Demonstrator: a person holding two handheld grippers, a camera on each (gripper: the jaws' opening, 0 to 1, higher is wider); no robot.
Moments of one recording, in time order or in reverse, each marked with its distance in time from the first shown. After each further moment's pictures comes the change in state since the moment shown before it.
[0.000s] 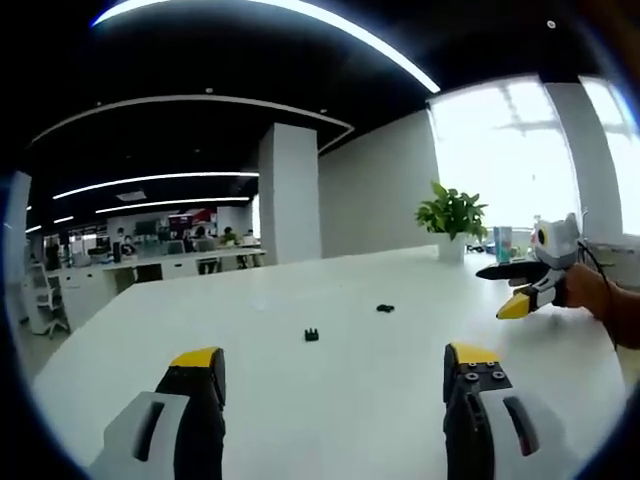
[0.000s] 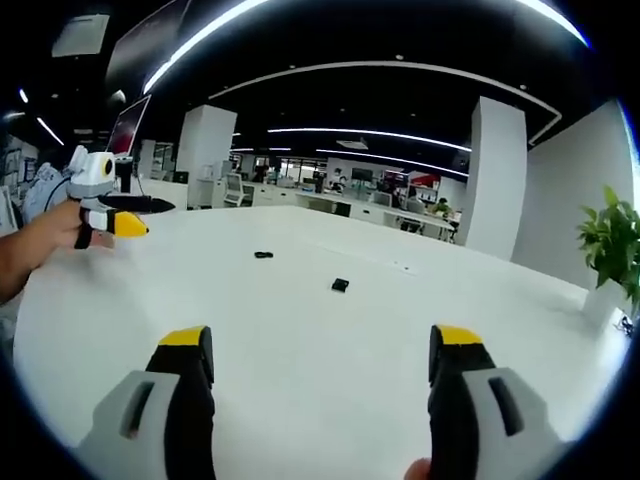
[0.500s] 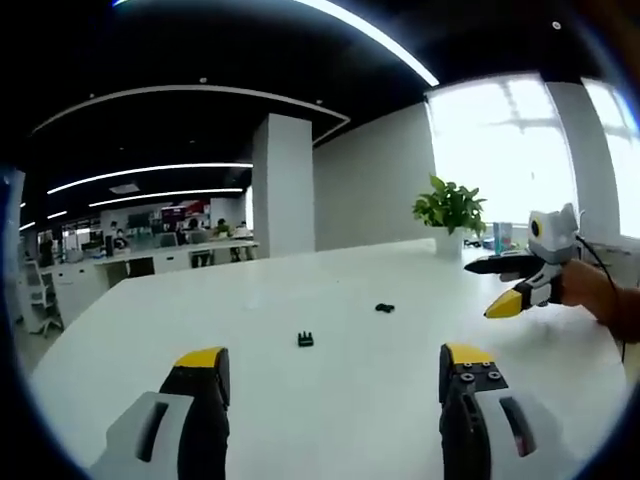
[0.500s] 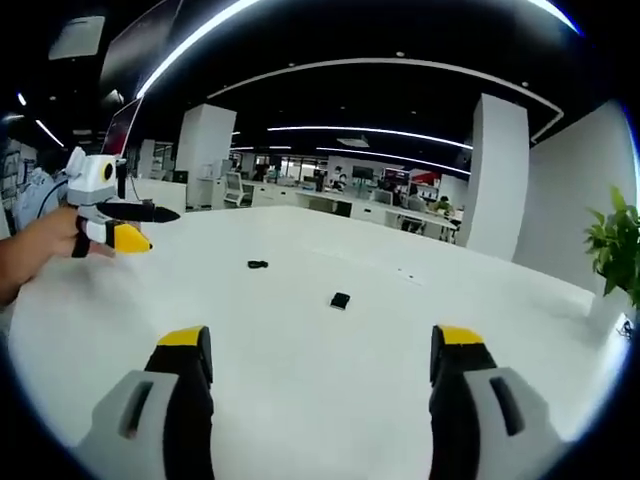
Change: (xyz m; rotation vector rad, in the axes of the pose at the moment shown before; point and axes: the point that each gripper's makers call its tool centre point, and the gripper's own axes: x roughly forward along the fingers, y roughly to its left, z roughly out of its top) left arm 0.028 -0.003 0.000 0.001 0.043 -0.027; right arm 0.026 0.002 0.012 -0.011 0.013 -0.004
